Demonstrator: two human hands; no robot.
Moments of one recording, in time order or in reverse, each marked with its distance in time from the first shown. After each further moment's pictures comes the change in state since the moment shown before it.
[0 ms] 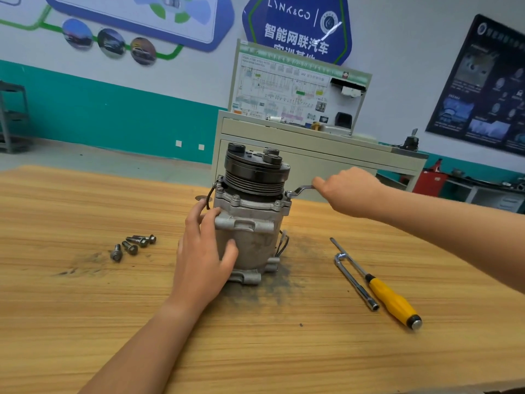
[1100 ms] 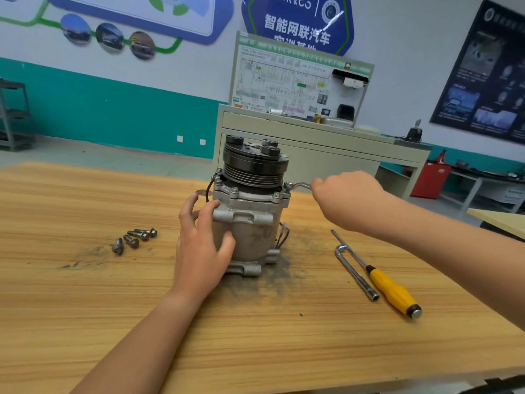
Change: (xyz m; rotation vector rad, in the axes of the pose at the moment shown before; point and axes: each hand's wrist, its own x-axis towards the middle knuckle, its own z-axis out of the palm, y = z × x) left_hand 0.001 -0.005 0.002 -0.050 0.005 -0.054; right_hand -0.033 -0.035 -0.037 0.021 -0.101 0.105
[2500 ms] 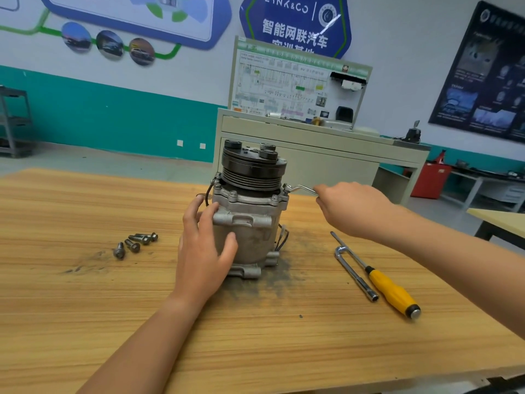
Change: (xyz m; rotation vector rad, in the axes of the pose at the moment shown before) left_hand -0.001 0.002 0.003 -0.045 0.043 0.057; right_hand -0.005 0.005 0.019 0.284 0.080 0.067
